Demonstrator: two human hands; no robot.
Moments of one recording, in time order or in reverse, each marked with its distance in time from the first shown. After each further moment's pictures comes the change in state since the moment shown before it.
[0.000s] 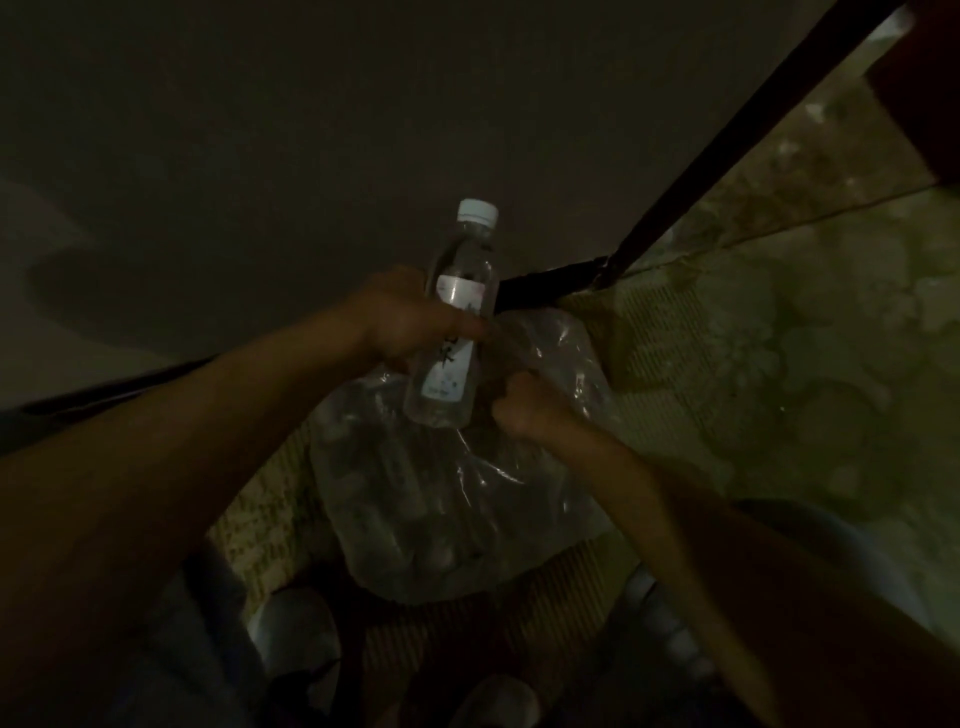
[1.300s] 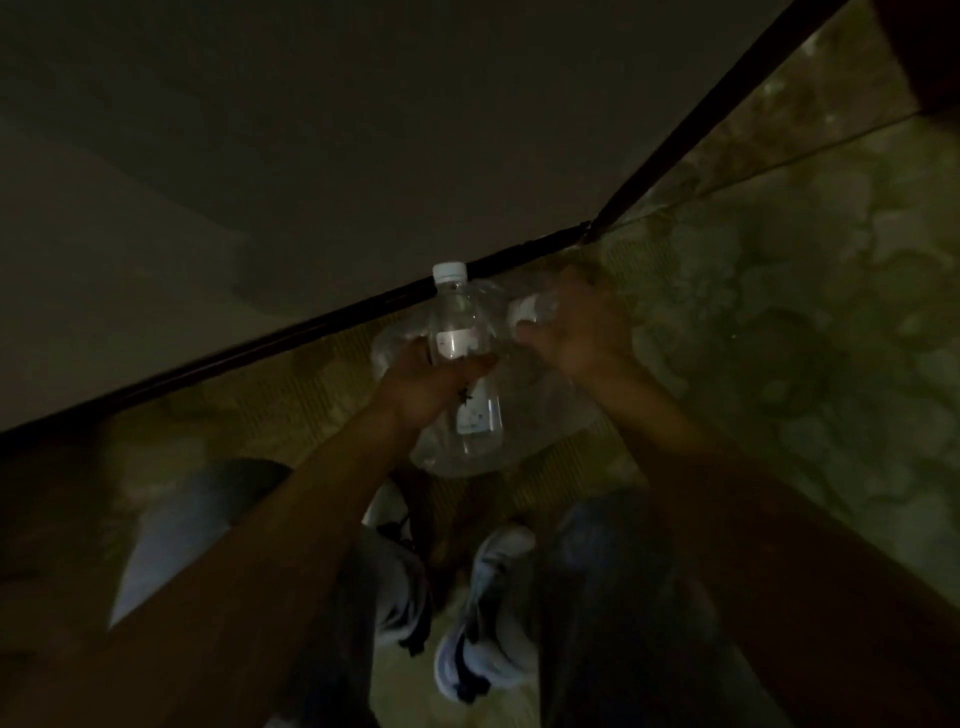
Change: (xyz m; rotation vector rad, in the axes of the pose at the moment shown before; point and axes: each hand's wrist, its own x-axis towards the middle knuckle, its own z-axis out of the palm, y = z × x) left_hand -0.144 0.016 0.018 -0.435 0.058 -0.079; right_hand -0.166 -0.071 -0.107 -0.020 0.413 -0.086
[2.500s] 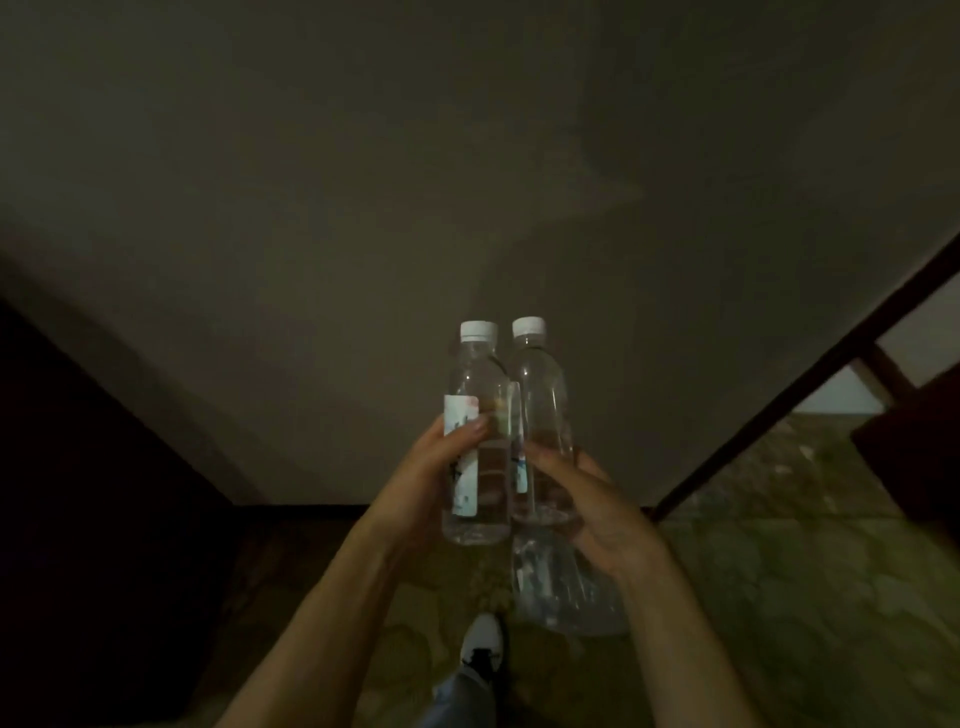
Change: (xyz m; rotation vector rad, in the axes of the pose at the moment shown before) left_hand -0.589 0.202 -0.102 -0.505 0.040 0.577; right_hand -0.447 -0.292 -0.313 1.170 -0.673 -0.153
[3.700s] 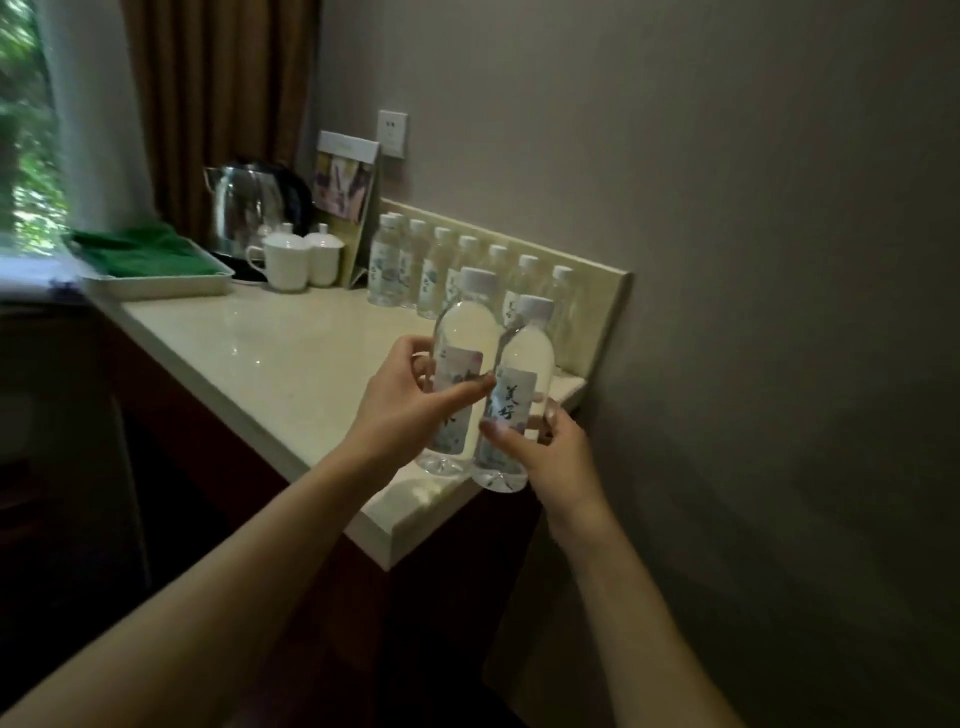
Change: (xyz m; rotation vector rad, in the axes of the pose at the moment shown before) left_hand -0.434 0.320 -0.375 0.489 0.930 0.797; right_hand -0.052 0.069 0.658 -0.514 -0.532 -0.646
